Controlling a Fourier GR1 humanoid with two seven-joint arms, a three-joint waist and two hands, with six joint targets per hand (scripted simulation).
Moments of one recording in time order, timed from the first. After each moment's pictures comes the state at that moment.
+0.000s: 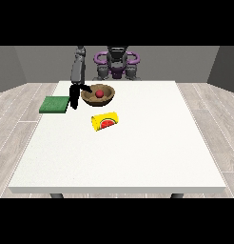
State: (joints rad) left arm -1.02 0.82 0.42 -0.93 0.40 -0.30 -0.11; right arm -0.39 -0.05 -0.23 -0.94 -0.20 0.07 -0.46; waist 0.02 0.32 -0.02
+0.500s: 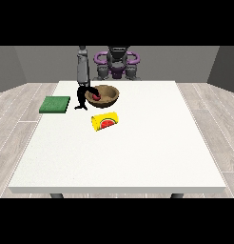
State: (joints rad) left arm -1.07 0.82 0.41 -0.94 0.41 -0.32 -0.08; right arm -0.41 -0.03 -0.16 -0.95 -0.17 -0.13 -0.42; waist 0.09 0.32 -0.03
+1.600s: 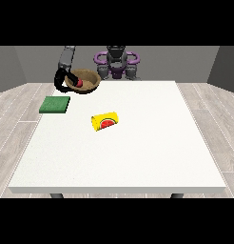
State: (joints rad) left arm -0.90 0.98 0.52 -0.65 0.40 -0.42 -0.23; right arm -0.46 -0.29 -0.01 -1.19 0.05 -0.16 0.25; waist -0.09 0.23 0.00
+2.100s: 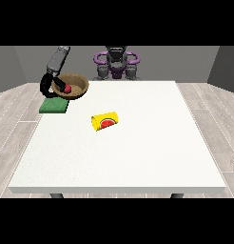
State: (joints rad) left arm -0.94 0.96 0.50 -0.75 0.41 -0.37 -0.21; right arm -0.60 -0.44 -0.15 -0.99 0.01 -0.05 0.13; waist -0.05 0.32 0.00
